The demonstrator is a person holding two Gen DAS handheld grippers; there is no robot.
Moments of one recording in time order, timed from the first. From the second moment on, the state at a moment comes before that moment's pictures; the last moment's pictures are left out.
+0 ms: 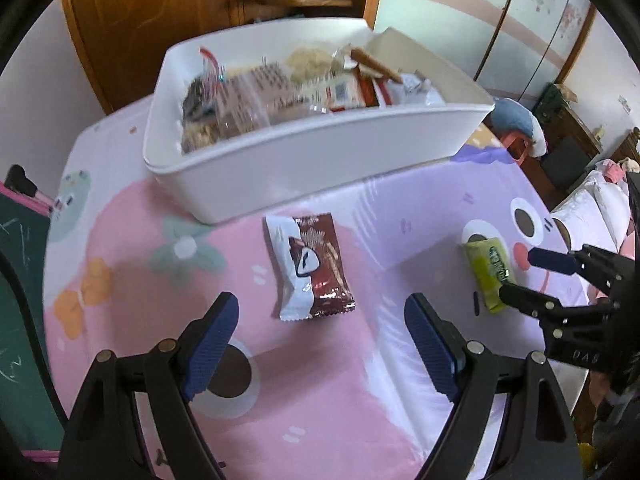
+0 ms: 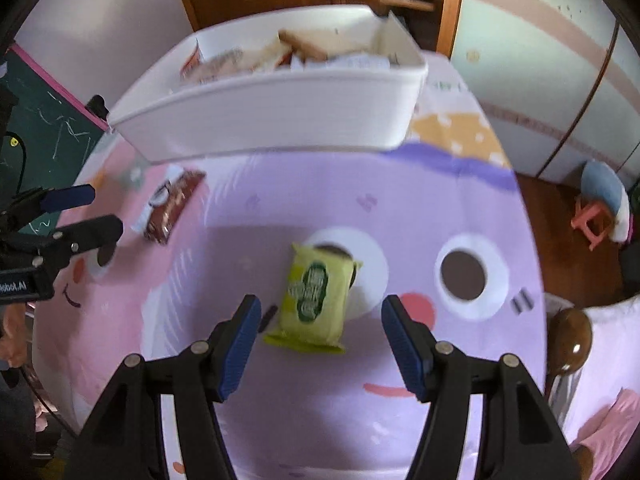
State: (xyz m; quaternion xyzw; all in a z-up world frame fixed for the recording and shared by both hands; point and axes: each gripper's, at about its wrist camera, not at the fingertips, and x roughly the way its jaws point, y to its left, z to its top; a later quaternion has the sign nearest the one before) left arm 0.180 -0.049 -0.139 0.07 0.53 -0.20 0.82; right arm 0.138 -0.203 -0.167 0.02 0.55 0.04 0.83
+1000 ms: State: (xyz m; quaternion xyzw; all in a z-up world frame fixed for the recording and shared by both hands) left arm 0.208 -0.068 -0.192 0.06 0.54 -0.11 0.83; right arm 0.142 -0.183 -0.187 -0.01 0.55 0.03 0.84
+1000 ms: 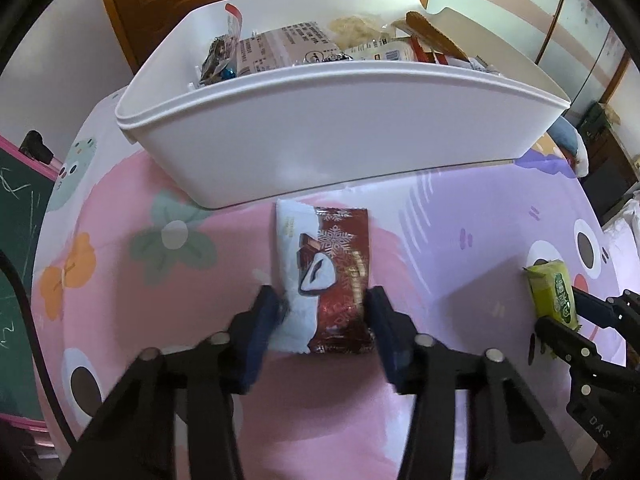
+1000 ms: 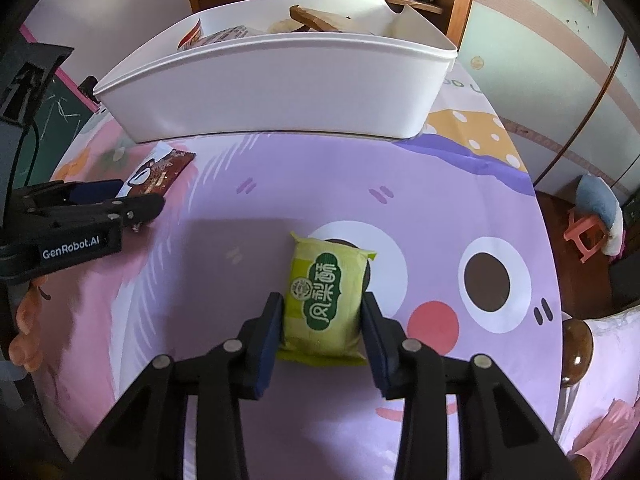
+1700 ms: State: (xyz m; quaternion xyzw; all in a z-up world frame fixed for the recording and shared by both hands) left arm 0.188 -0.055 -0.118 0.05 0.52 -0.12 0.84; right arm 0.155 -0.178 -0.140 -0.01 0.51 0.06 0.86
